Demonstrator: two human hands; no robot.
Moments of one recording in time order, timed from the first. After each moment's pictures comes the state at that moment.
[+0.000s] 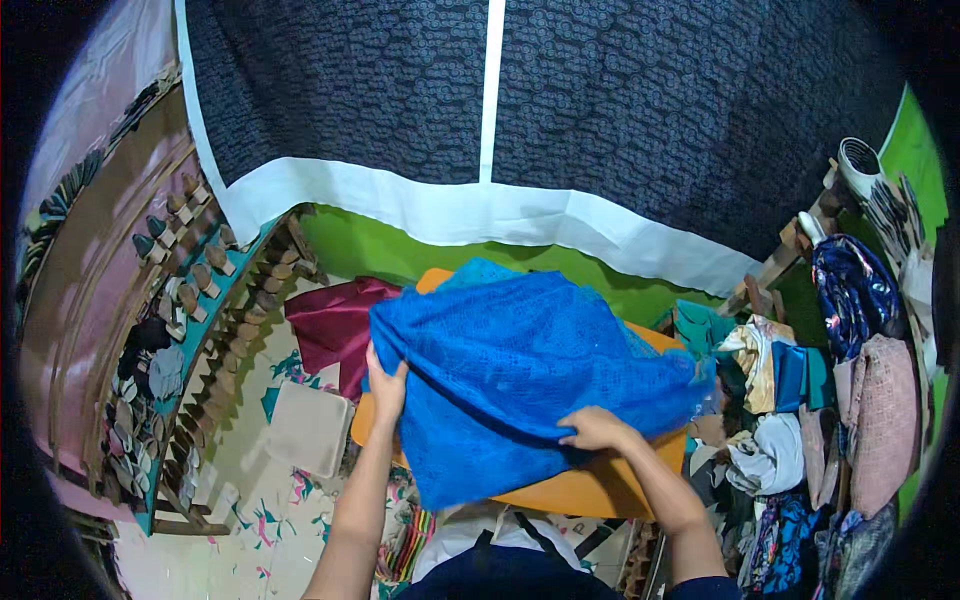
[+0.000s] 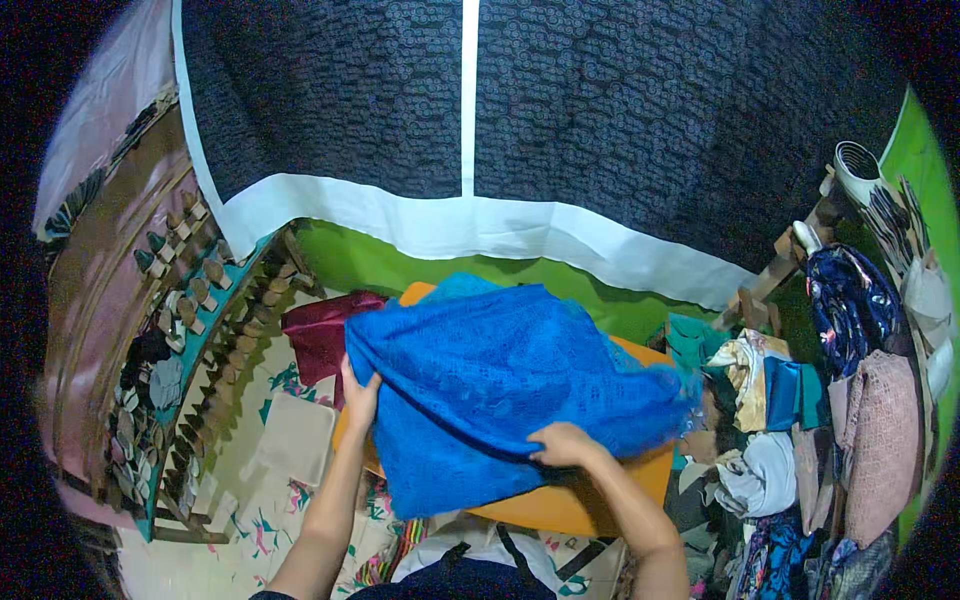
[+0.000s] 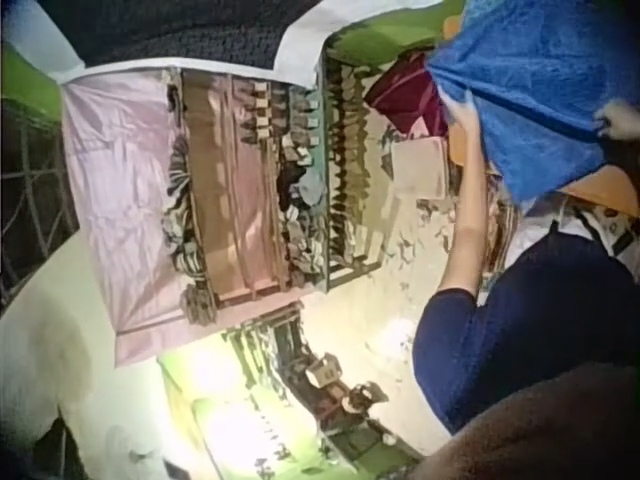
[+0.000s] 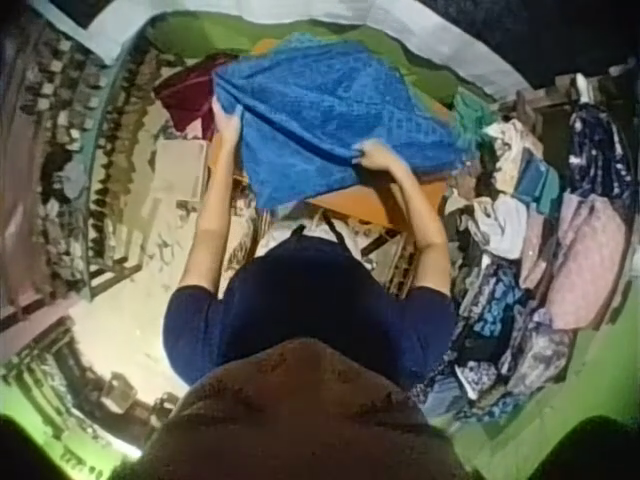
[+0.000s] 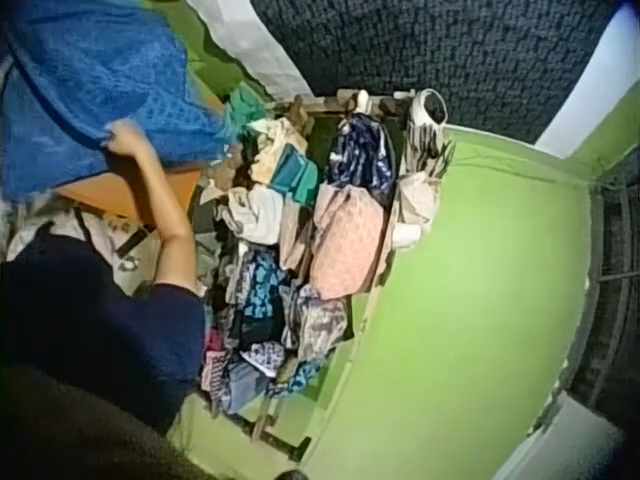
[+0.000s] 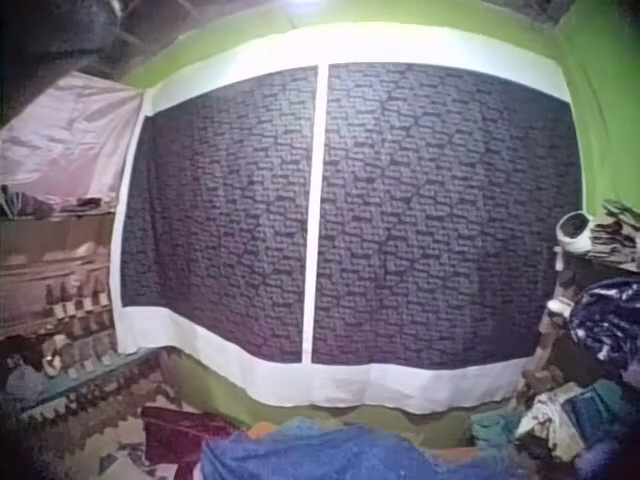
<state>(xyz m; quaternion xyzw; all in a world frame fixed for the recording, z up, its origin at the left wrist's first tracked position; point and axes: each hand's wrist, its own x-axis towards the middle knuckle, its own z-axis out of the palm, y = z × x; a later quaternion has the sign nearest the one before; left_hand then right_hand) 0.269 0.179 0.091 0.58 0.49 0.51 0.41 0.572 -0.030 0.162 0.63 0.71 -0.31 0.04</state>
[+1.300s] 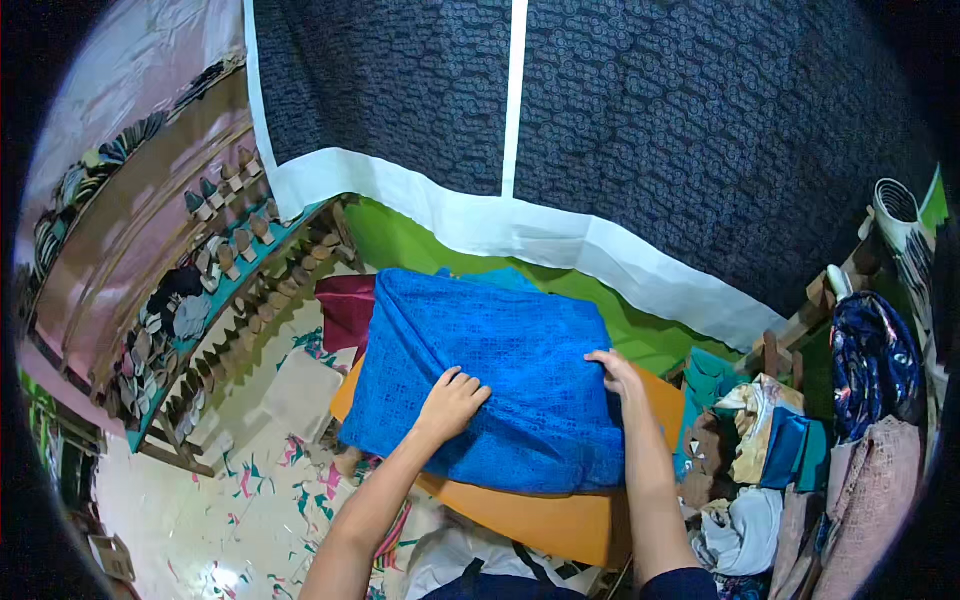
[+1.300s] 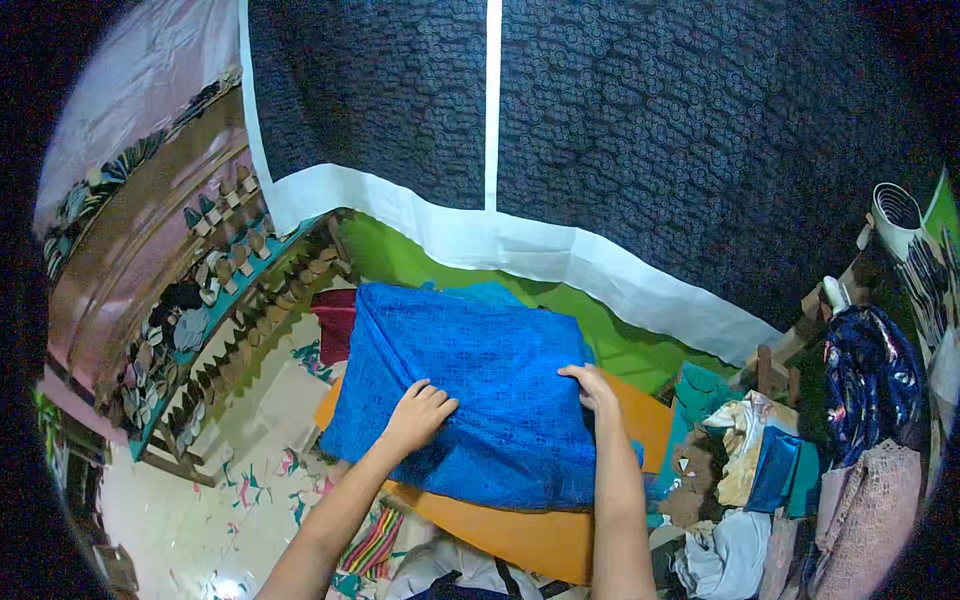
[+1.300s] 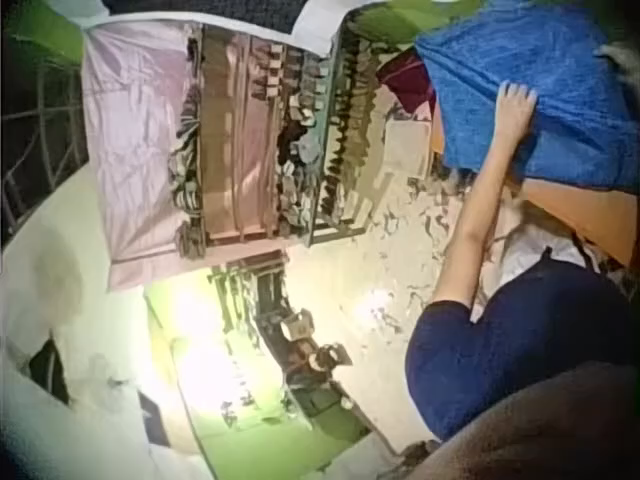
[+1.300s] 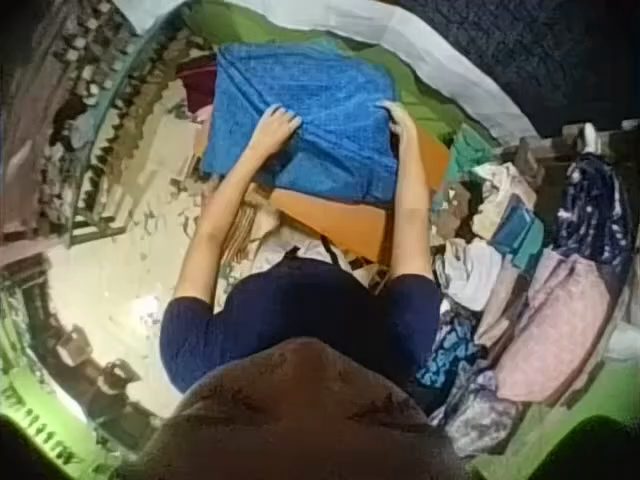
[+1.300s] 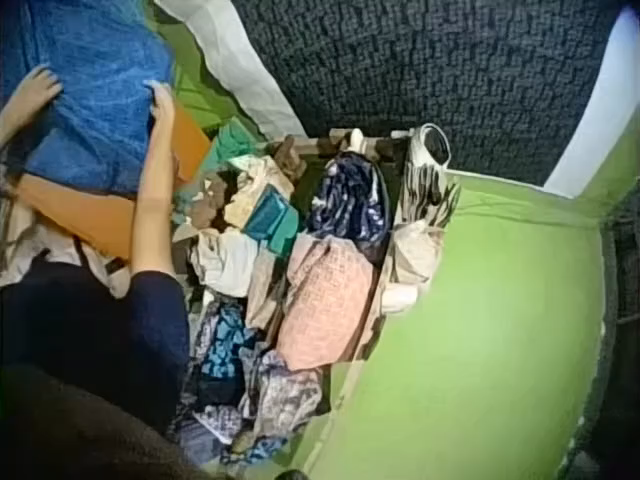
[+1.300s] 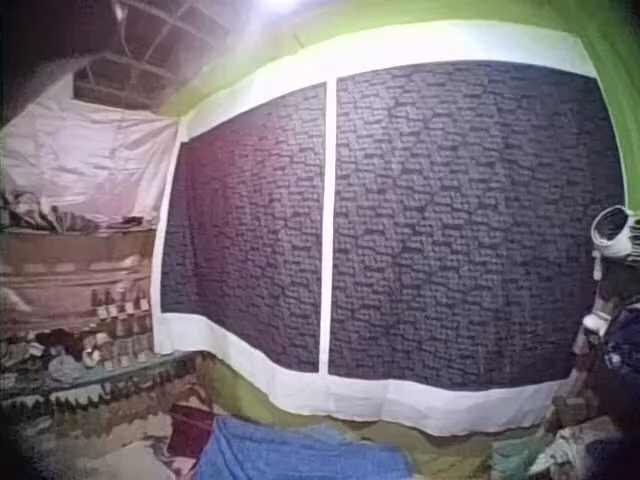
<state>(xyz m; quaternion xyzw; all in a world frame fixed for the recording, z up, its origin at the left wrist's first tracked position) 0.391 0.067 0.173 0.95 0.28 0.15 -0.03 0.741 0.071 0.103 0.61 0.17 -0.61 -0.48</state>
